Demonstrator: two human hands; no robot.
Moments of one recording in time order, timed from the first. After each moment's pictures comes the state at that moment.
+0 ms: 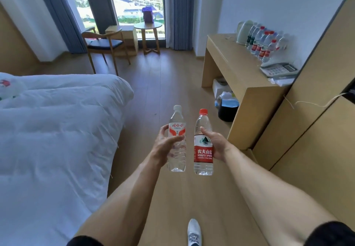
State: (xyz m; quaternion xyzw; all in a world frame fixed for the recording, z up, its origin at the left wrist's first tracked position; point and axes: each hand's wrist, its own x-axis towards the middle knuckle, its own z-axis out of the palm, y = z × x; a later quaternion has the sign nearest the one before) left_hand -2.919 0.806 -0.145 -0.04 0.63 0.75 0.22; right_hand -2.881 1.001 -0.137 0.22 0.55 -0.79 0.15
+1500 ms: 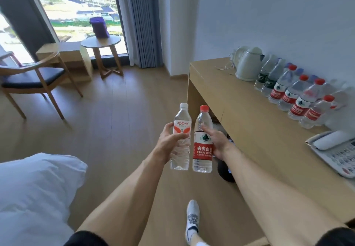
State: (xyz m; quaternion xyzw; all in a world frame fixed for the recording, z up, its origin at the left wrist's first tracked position) left_hand -3.727 1.077 -0.137 0.04 0.63 0.71 0.32; right_hand -3.652 1.252 -0.136 0.27 0.53 -0.80 0.02
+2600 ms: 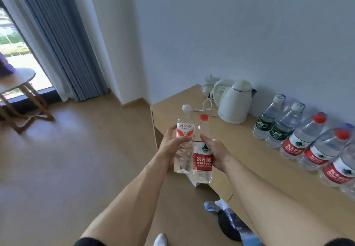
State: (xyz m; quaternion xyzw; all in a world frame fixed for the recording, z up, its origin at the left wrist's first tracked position) left_hand -4.162 1.420 -0.132 0.17 0.59 0.65 0.45; right_hand -4.024 1.535 -0.143 0.36 0.47 -0.80 -0.14
